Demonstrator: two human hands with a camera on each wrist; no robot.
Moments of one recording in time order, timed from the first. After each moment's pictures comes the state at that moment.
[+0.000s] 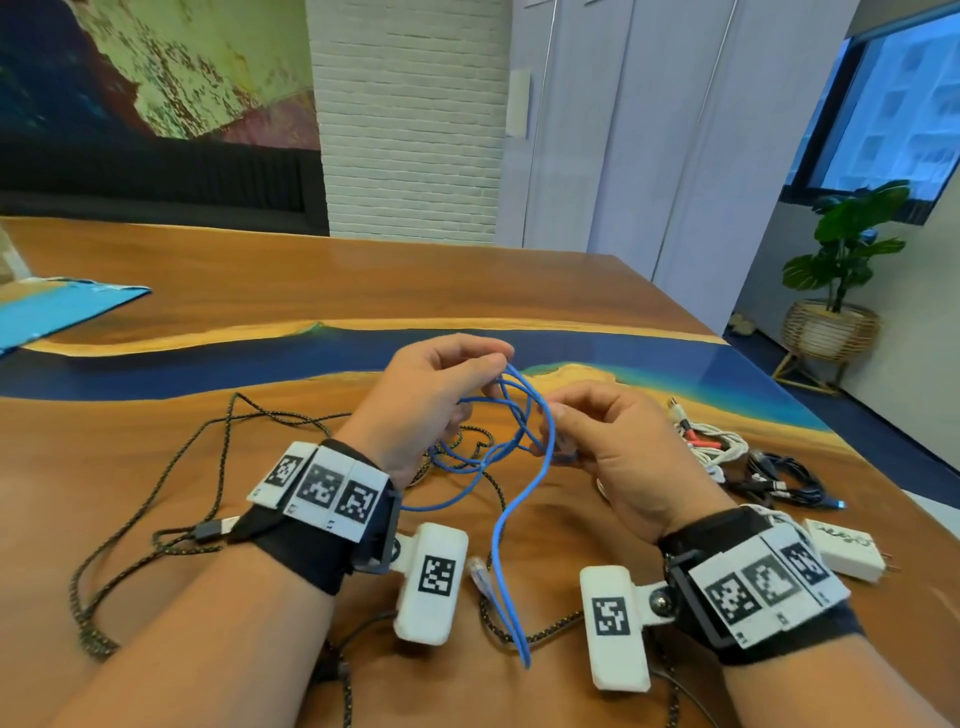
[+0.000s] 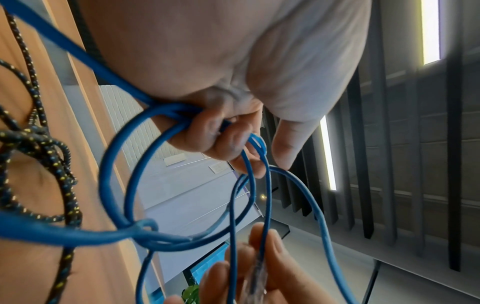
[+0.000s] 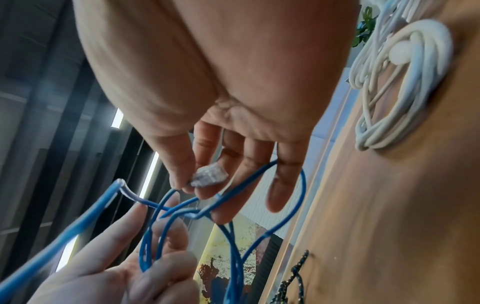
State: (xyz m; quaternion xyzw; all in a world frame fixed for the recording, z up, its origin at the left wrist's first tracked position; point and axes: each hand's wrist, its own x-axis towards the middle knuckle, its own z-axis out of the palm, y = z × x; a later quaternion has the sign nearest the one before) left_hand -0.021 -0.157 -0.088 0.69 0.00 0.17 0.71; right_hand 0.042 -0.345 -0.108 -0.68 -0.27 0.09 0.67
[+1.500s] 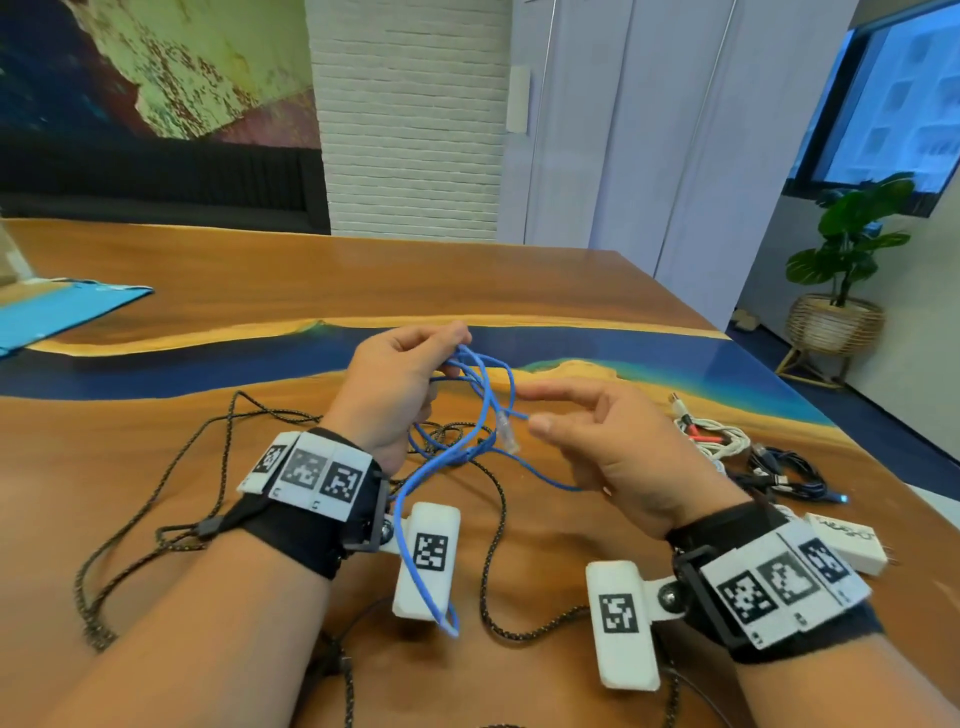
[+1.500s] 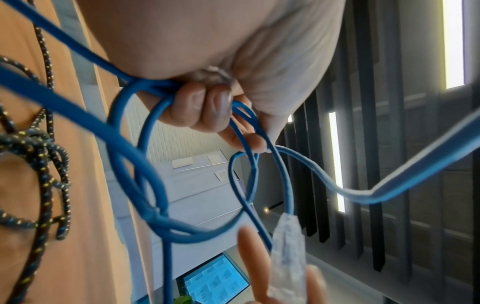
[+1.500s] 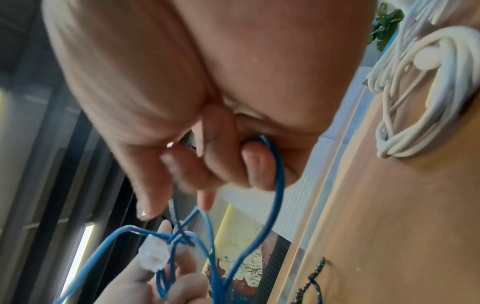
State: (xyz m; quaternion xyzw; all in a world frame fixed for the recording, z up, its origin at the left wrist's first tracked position) left_hand -0.014 -0.140 -0.089 0.63 0.07 0.24 0.73; right_hand 0.028 -0.349 -0.094 -0.70 -0.29 0.14 0.63
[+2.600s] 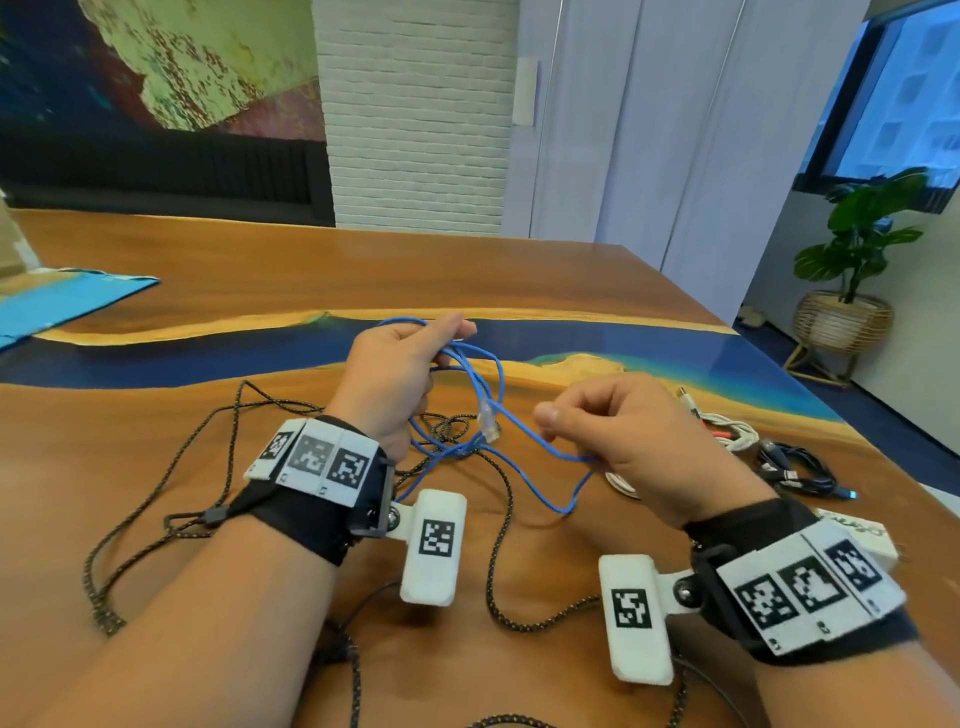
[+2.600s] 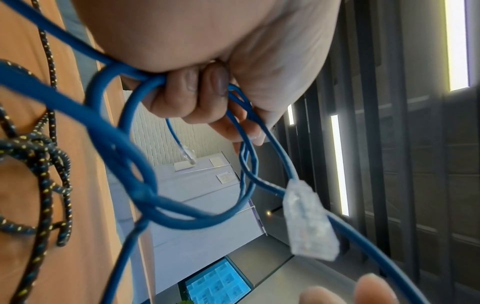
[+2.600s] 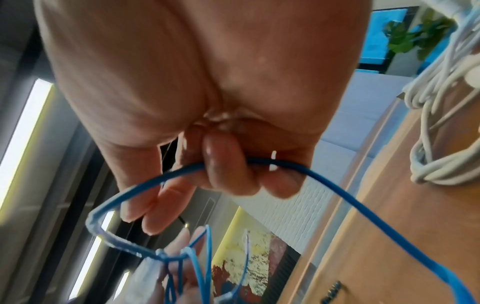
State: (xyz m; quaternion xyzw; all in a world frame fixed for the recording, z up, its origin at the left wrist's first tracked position) left_hand -0.011 -0.133 -0.093 0.64 0.09 0.26 0.72; right_hand 0.012 -0.353 -0.077 -0.76 -0.36 0.07 0.54
